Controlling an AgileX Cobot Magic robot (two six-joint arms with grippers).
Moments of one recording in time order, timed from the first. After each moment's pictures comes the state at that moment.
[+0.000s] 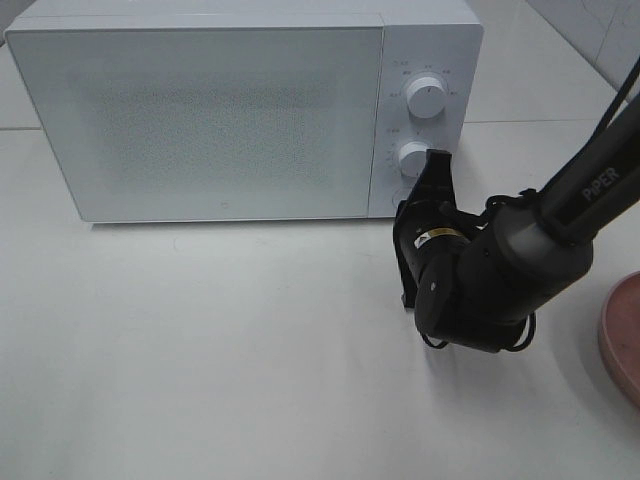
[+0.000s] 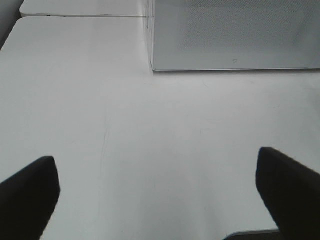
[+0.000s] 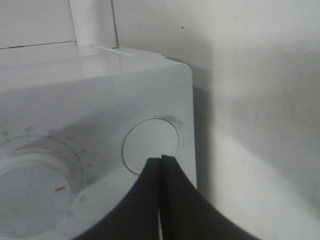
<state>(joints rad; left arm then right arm) 0.05 -0.01 -0.51 -0.16 1.08 0.08 0.66 2.14 -0.80 0.82 -1.05 1.39</state>
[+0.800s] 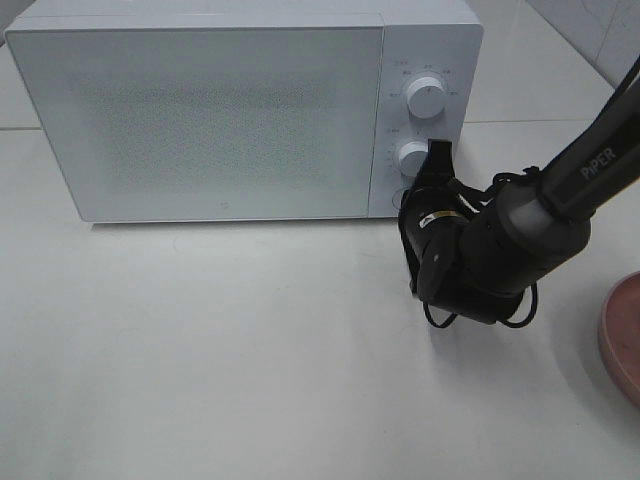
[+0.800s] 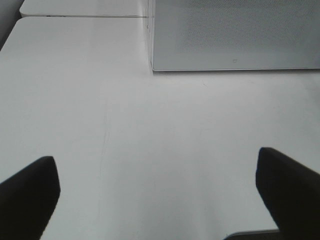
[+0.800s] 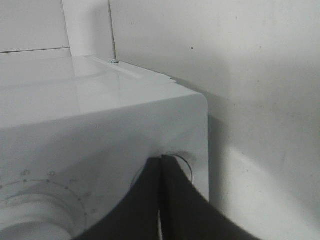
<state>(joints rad) 0.05 -0.01 -0.51 -0.16 1.08 0.08 0.59 2.16 -0.86 0.82 -0.99 1.30</state>
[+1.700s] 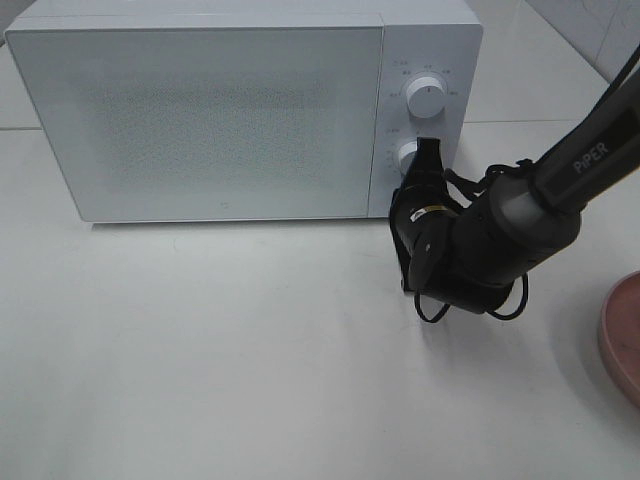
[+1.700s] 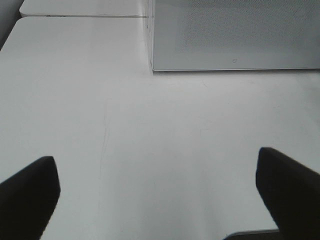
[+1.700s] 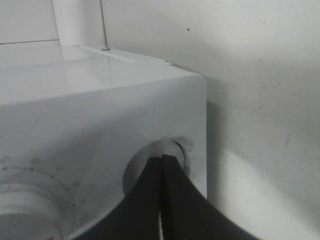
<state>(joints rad) 0.05 -0.01 -0.51 -0.16 1.08 0.08 0.59 2.16 -0.91 0.83 -0.93 1.27</state>
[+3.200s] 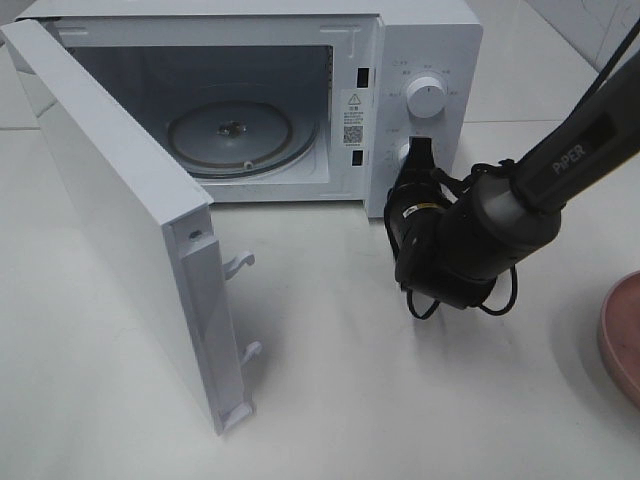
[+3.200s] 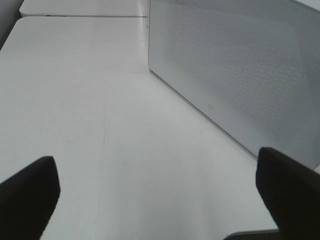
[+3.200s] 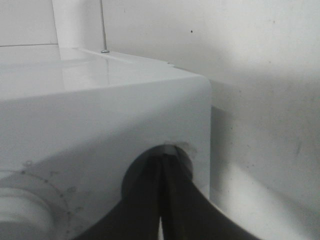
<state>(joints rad) 0.05 -0.01 -0.51 -0.16 1.08 0.08 0.60 2.19 -0.96 0.89 -0.92 1.20</state>
